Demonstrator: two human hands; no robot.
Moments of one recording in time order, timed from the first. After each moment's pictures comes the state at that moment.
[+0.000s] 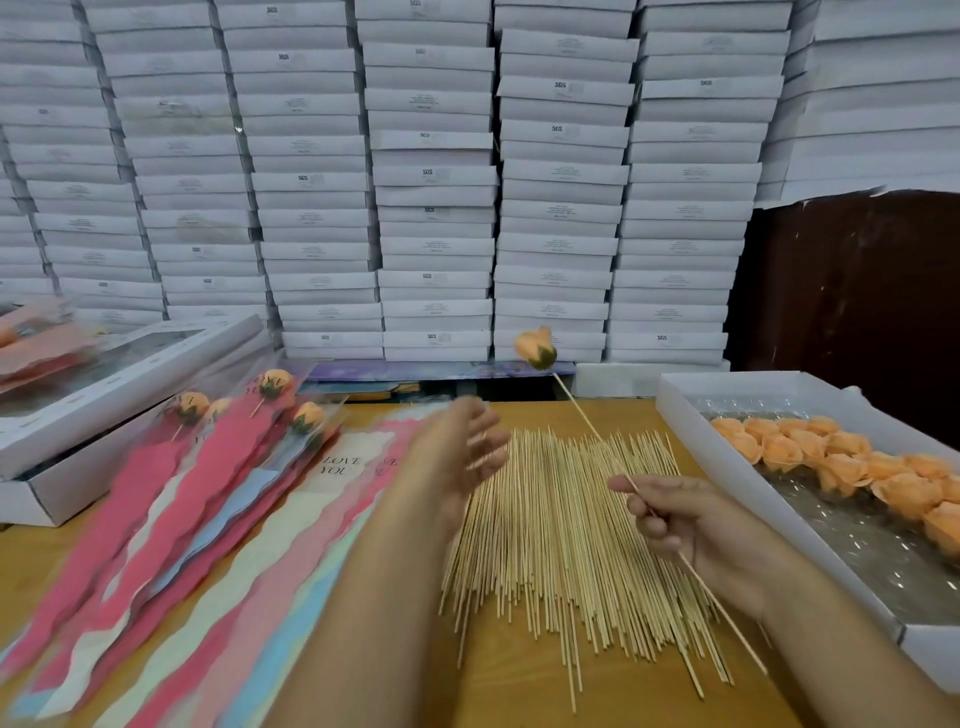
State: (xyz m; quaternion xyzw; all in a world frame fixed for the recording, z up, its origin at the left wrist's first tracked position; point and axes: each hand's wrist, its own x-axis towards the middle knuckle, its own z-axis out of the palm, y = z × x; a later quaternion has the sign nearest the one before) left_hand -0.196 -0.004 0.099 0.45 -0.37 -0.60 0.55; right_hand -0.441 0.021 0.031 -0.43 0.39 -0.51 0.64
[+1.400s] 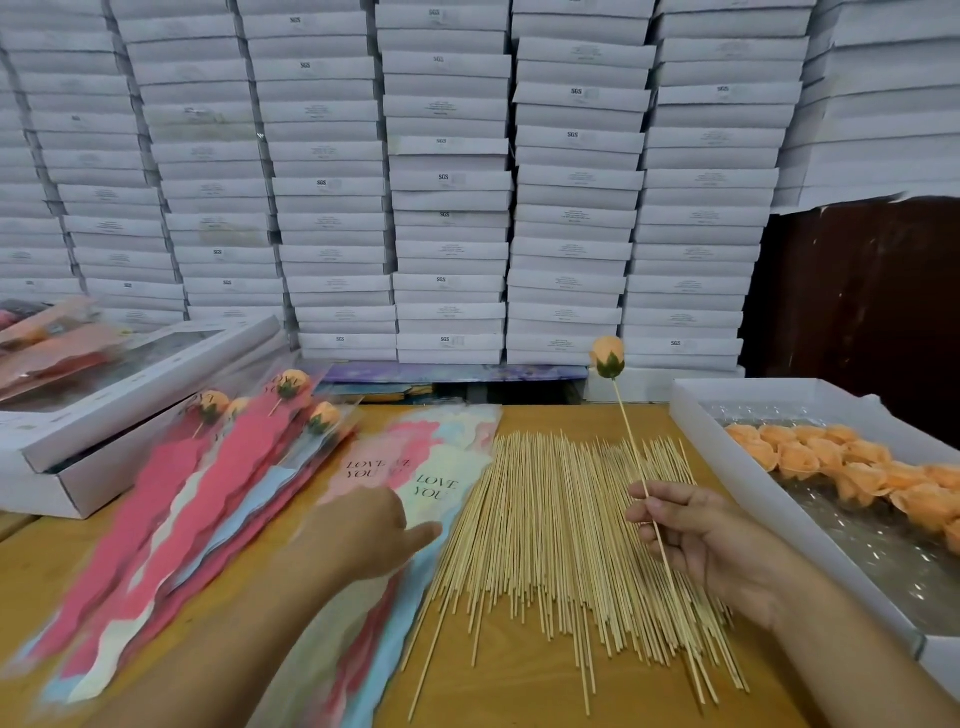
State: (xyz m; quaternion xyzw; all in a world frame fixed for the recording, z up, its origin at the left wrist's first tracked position) left_hand -0.094 -0.019 0.038 0.67 -0.74 -0.02 0.04; right_hand -0.445 0.009 0.014 -0.43 0.41 -0.51 0.63
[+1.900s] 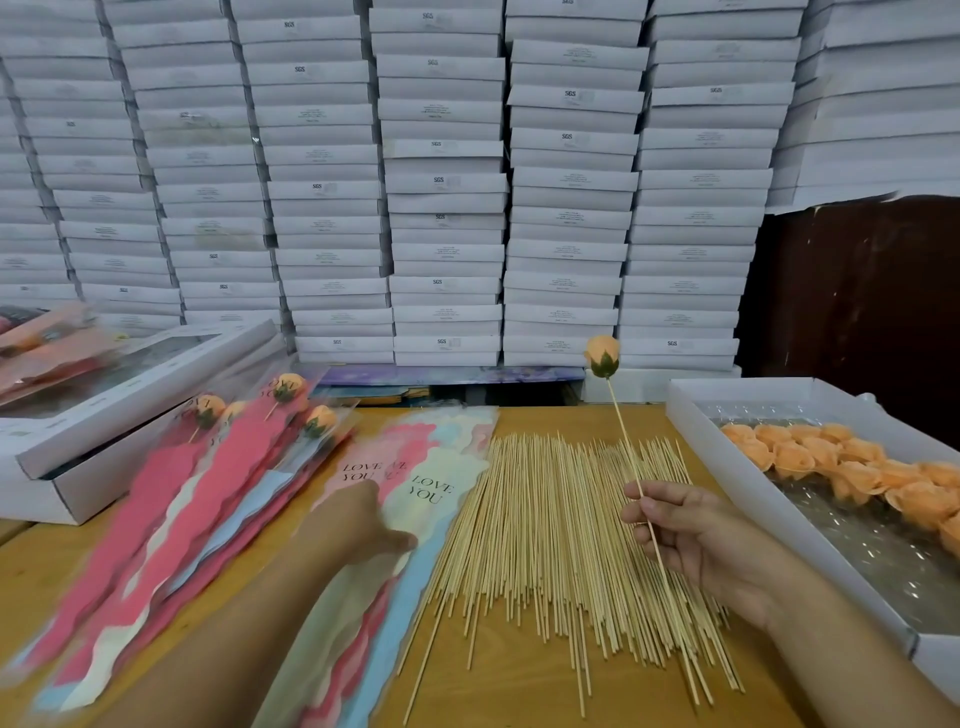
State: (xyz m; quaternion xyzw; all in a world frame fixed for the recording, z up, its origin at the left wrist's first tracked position) left_hand -0.084 -0.040 0.031 0.74 -0.67 -0.10 0.07; right_hand -0.445 0.010 0.015 -0.43 0.40 -0.51 0.63
